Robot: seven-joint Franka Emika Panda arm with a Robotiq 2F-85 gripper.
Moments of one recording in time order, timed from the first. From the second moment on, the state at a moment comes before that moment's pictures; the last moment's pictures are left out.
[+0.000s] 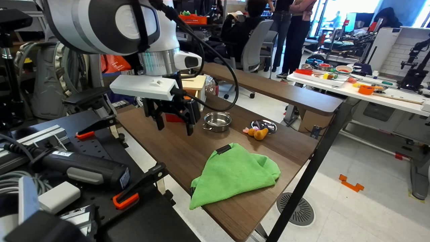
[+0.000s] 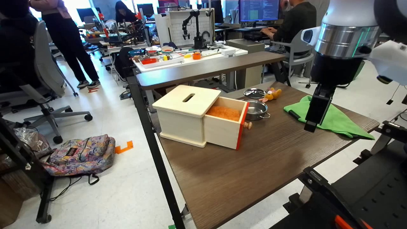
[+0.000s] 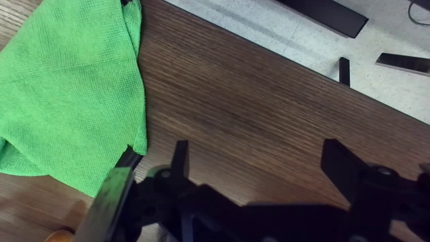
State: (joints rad) arm 0.05 0.38 -0.09 -2.54 -0.31 2.99 -0.22
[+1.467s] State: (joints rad) arm -0.10 0.61 0.14 -2.36 -0.31 3.10 -0.38
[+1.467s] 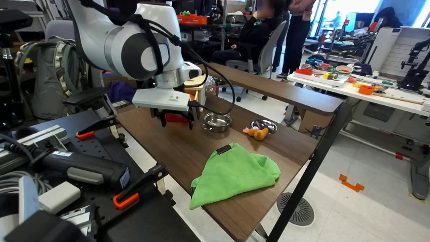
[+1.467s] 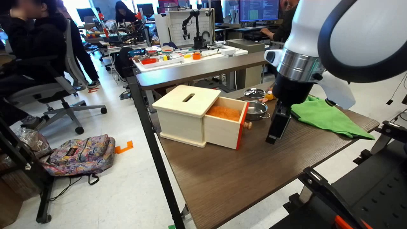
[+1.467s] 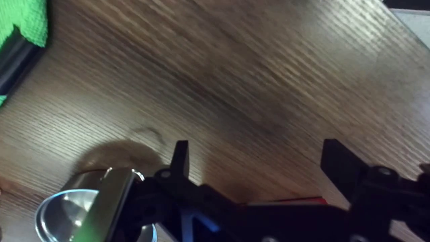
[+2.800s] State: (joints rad) arm -0.11 0.72 0.20 -2.22 -0.31 3.10 -0.43
